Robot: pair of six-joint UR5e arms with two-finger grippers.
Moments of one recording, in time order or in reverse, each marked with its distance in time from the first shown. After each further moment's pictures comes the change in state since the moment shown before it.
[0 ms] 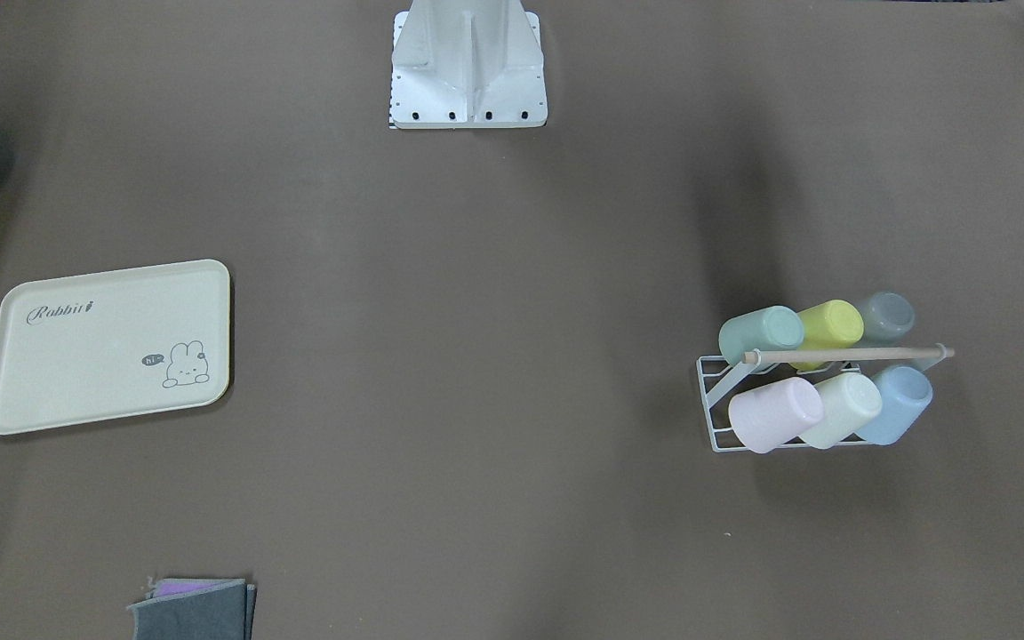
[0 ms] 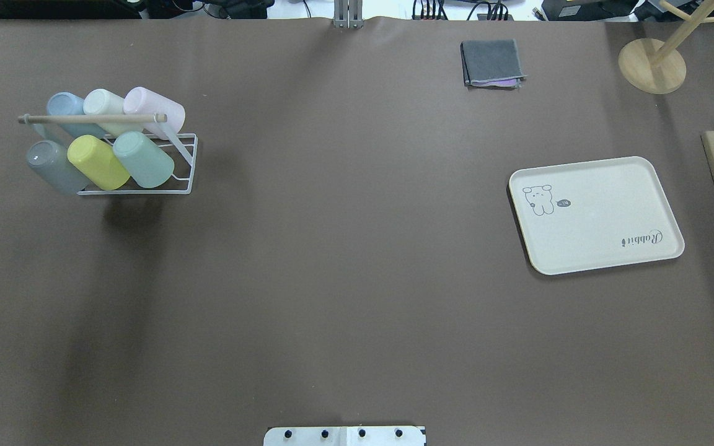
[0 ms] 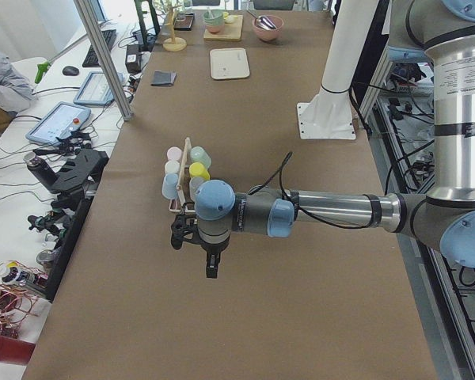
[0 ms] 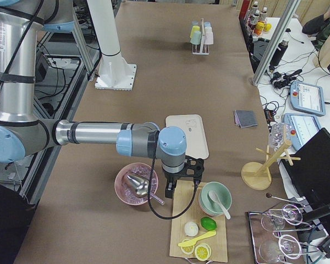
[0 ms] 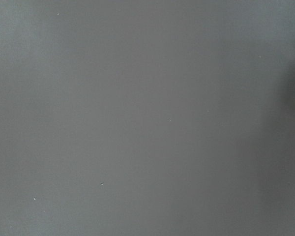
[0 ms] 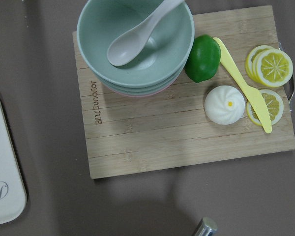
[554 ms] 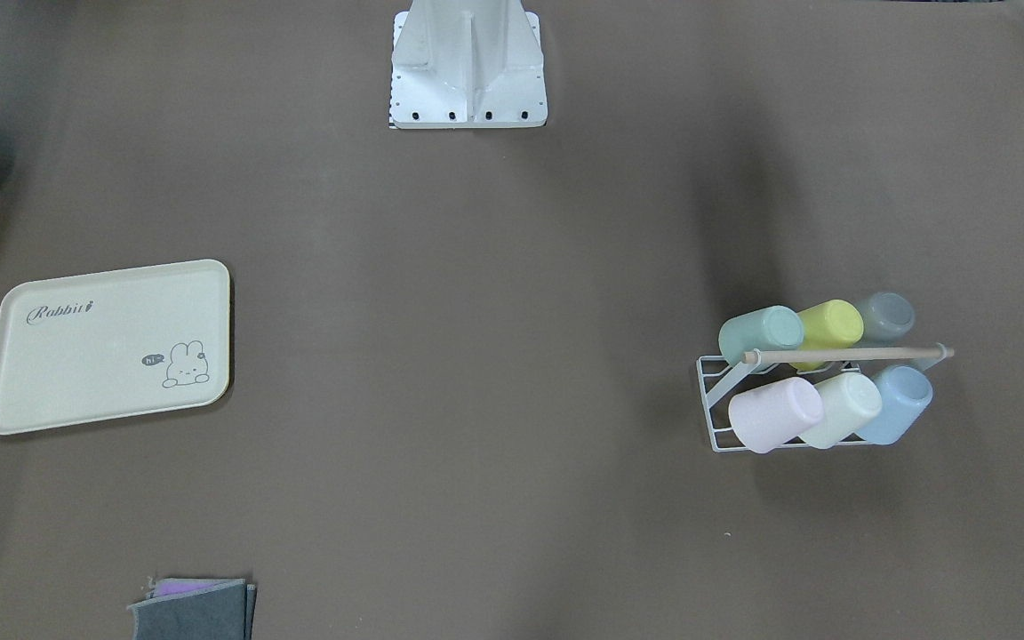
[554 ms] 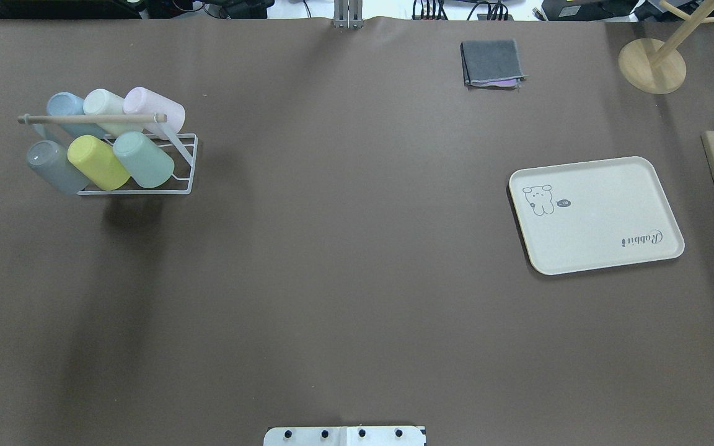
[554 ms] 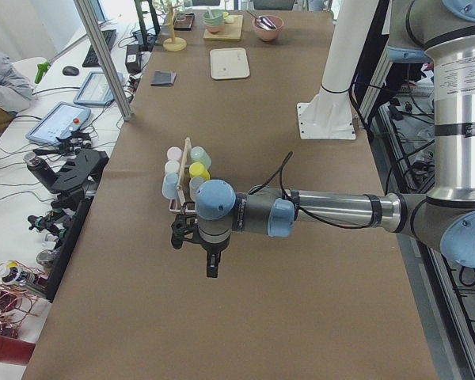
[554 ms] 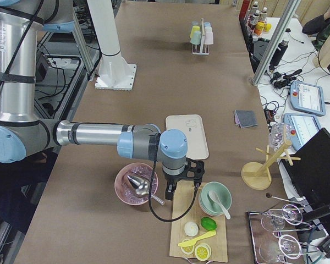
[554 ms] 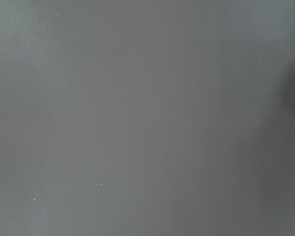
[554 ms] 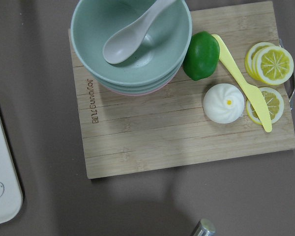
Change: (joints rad) left arm 0.001 0.003 -0.006 0.000 -0.002 0.000; right arm -0.001 0.008 -0.026 0.002 0.003 -0.006
